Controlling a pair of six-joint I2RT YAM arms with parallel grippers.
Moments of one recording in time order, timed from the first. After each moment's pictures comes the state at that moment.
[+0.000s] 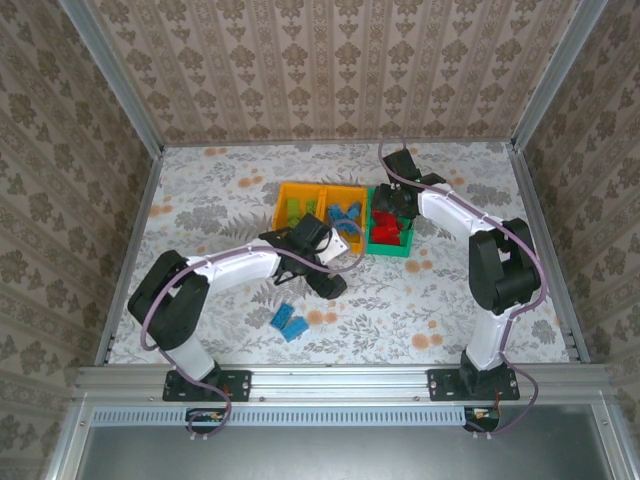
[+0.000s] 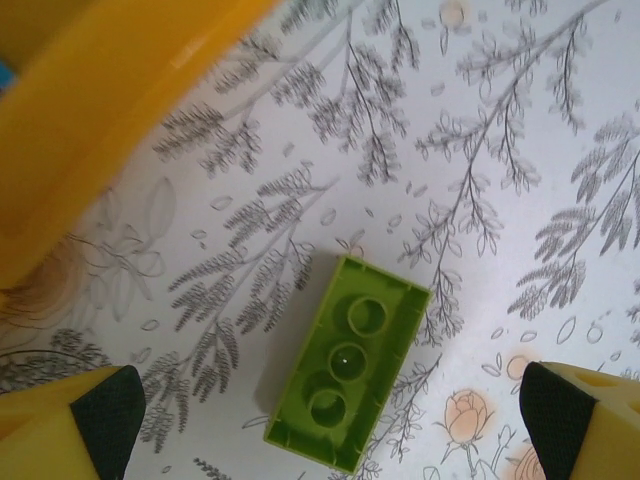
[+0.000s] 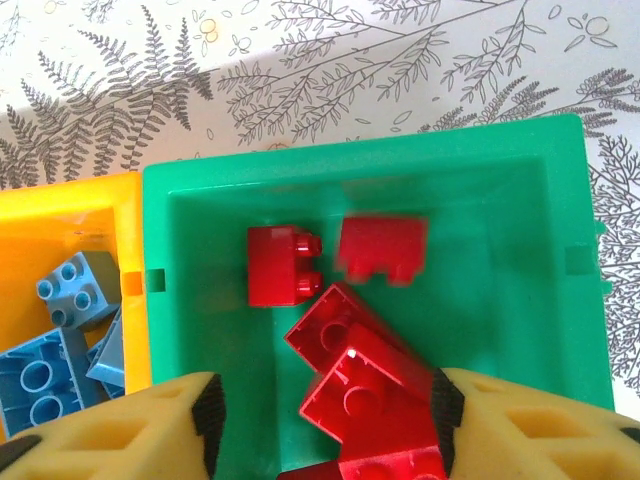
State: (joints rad) left arm -0.83 1.67 1.02 -0.45 0.18 0.15; right arm 0.32 1.86 1.42 -0.56 0.09 0.57
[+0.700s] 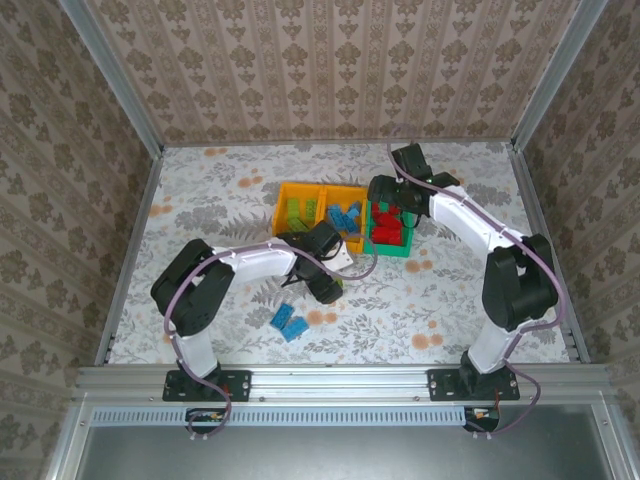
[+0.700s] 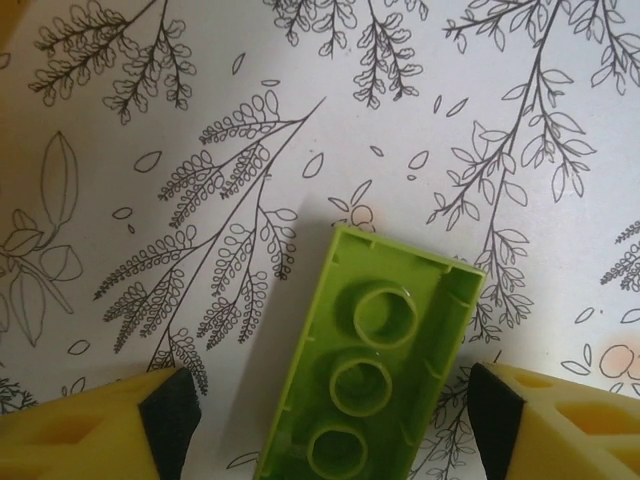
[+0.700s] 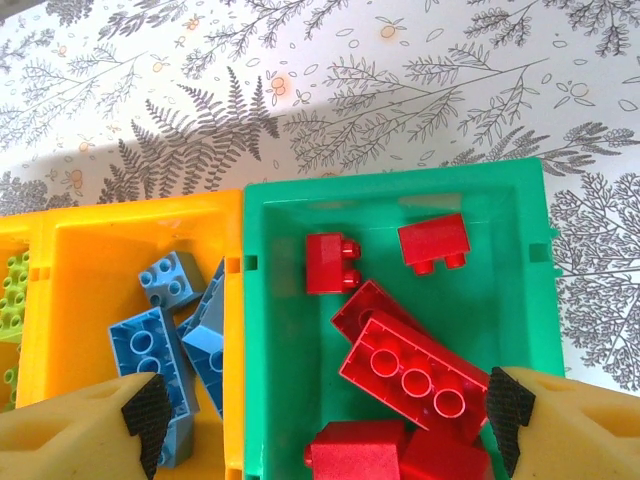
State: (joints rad) left arm -0.85 1.80 1.07 -0.50 0.12 0.25; right arm 0.32 1.72 1.38 -0.56 0.07 0.56
